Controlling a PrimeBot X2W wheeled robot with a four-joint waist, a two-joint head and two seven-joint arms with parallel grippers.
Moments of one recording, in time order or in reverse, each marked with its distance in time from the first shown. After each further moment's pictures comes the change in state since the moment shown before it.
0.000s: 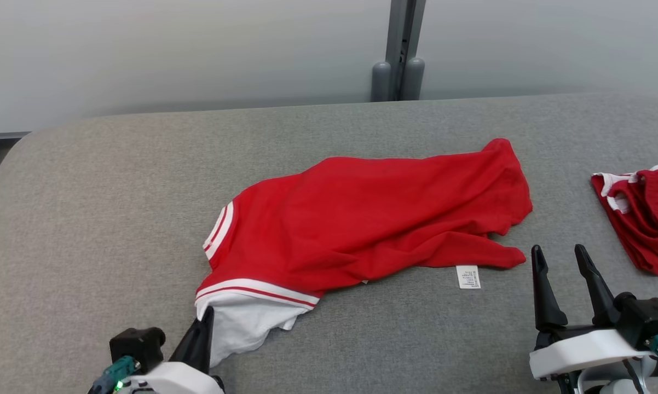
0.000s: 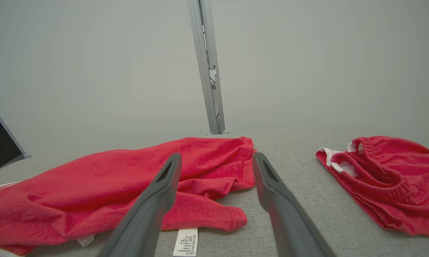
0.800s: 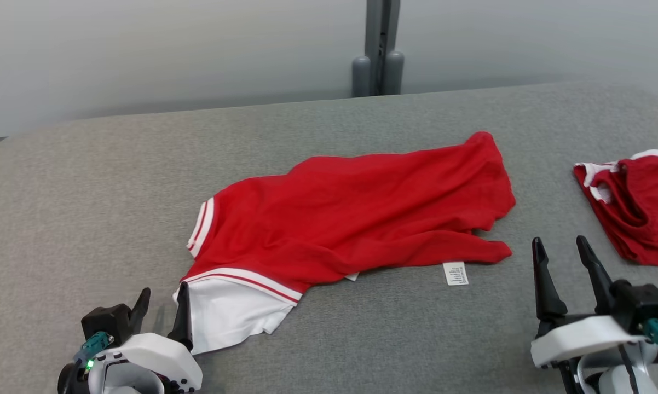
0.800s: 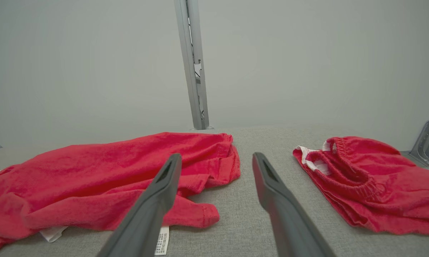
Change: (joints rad) left arm -0.232 -0.012 0.055 0.456 -0.019 -0.036 -0.201; right arm -0.045 0.000 -0.016 0.053 -0.058 0.000 0.007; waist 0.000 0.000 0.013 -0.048
